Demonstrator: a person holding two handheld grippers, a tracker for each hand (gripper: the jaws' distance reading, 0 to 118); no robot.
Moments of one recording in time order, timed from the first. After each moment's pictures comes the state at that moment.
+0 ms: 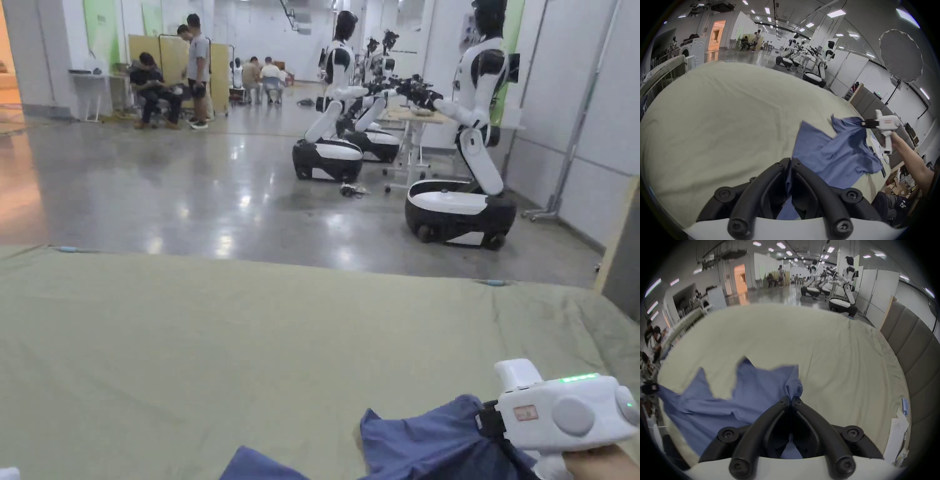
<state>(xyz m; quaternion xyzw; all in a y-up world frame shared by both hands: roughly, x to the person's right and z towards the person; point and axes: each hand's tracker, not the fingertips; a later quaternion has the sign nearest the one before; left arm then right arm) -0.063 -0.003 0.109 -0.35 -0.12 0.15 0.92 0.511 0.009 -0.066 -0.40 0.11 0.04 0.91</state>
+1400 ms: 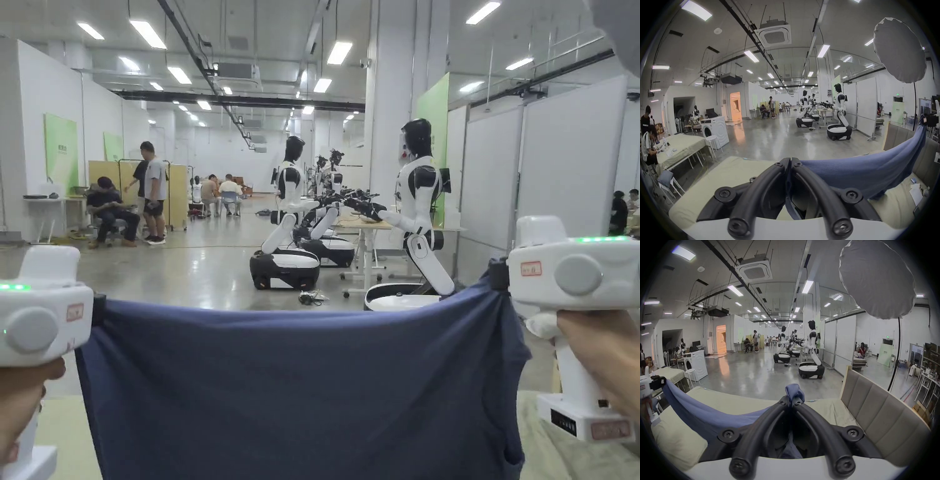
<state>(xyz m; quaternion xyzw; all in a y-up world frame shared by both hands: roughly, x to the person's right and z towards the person) 0.011 0.230 -0.121 -0.10 0.02 -0.01 0.99 0.557 0.281 -0.113 -0.11 -0.03 0.02 0.99</state>
